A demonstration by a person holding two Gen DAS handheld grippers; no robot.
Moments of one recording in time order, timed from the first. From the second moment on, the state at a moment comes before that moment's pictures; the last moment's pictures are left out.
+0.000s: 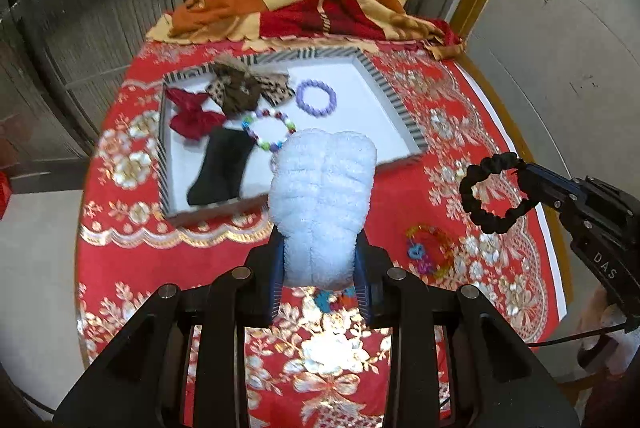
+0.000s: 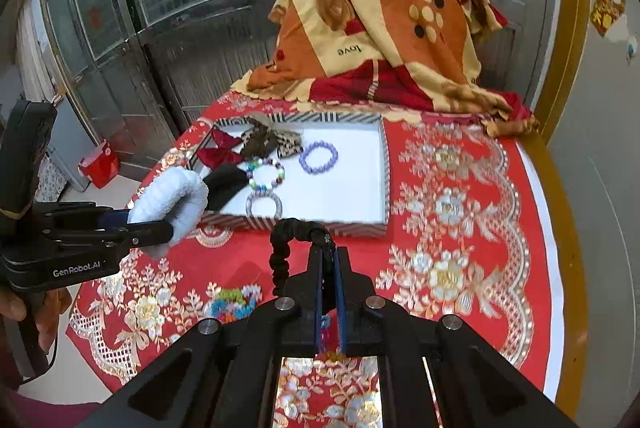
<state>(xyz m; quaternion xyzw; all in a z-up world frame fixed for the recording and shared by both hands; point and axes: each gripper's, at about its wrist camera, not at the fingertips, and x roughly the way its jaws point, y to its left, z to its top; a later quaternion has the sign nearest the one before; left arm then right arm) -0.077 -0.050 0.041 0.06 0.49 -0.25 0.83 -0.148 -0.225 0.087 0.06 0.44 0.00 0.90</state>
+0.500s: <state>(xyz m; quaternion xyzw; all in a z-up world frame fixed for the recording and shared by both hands) -0.017 -0.054 0.068 0.04 0.47 -0.23 0.85 -0.088 -0.230 0.116 0.02 0.41 0.01 0.91</state>
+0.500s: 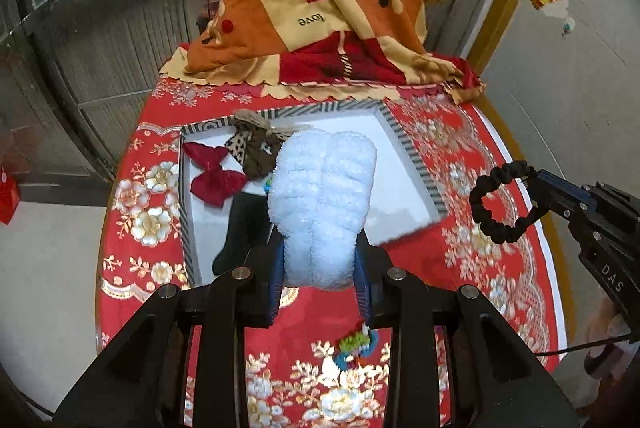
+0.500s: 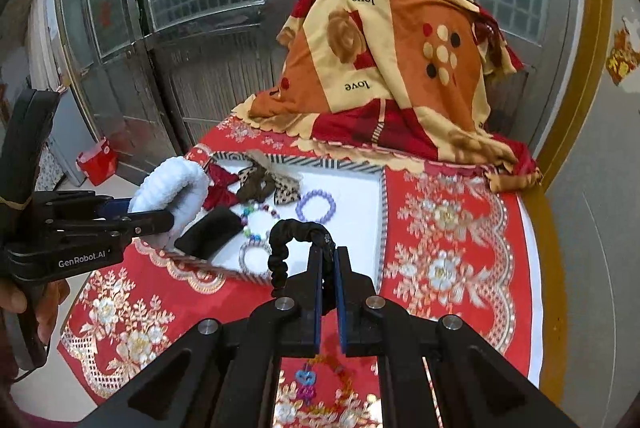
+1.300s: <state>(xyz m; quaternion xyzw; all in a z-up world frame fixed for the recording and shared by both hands) 0.066 -0.127 -0.021 0.04 0.56 -0.19 0.81 0.055 -0.285 0.015 0.06 0.48 0.03 0.87</state>
